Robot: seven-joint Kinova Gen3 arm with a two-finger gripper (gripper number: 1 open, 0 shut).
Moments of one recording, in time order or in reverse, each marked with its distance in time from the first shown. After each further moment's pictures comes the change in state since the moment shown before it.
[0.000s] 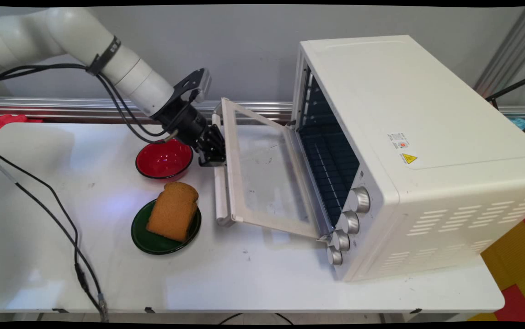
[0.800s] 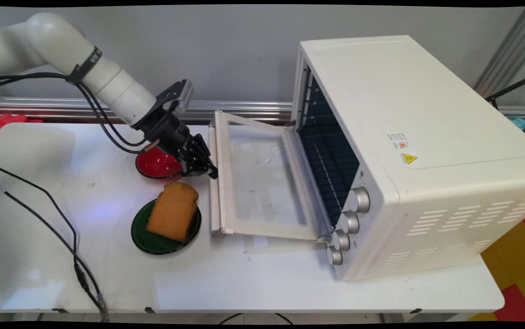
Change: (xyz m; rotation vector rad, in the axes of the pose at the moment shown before) arm -0.035 0.012 -0.010 -0.021 -0.019 -0.023
